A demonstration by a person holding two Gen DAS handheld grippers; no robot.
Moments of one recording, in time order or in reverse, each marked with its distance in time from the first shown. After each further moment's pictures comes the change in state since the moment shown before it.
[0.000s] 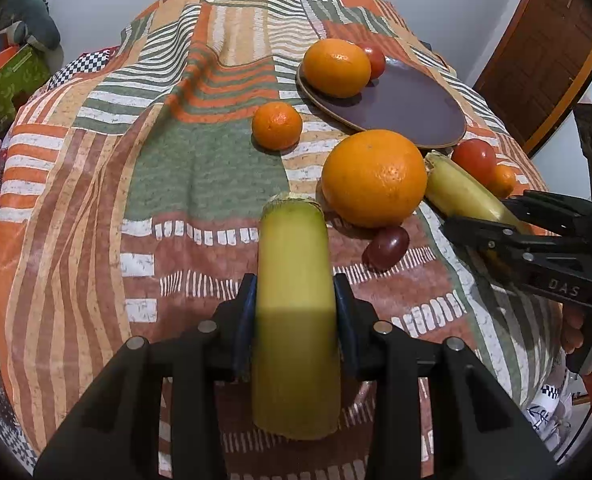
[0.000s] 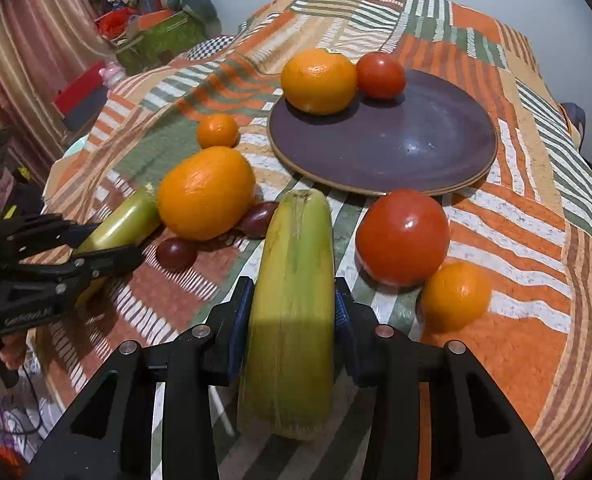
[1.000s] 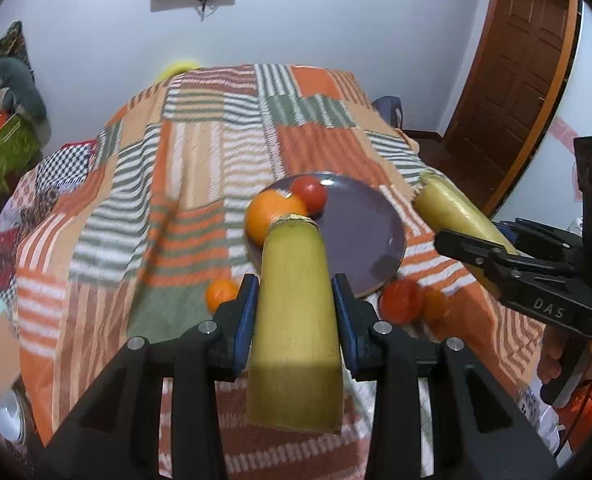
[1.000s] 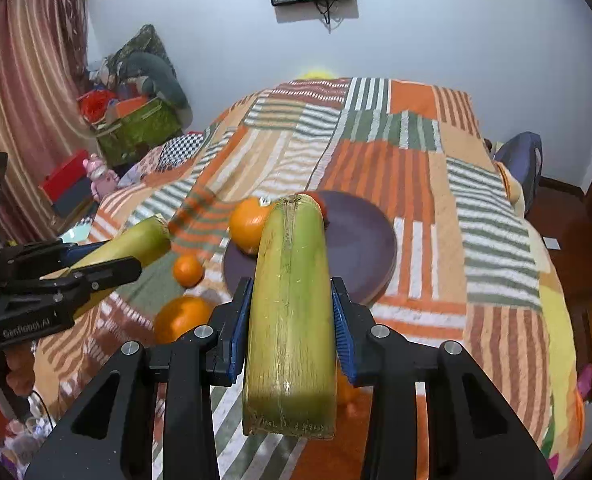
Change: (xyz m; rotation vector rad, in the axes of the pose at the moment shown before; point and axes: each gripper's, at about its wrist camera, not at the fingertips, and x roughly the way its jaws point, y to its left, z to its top) left arm -0.057 -0.056 0.095 0.099 -0.224 -0.036; right arm -0.082 -0.037 0.044 0.091 -0.285 -0.077
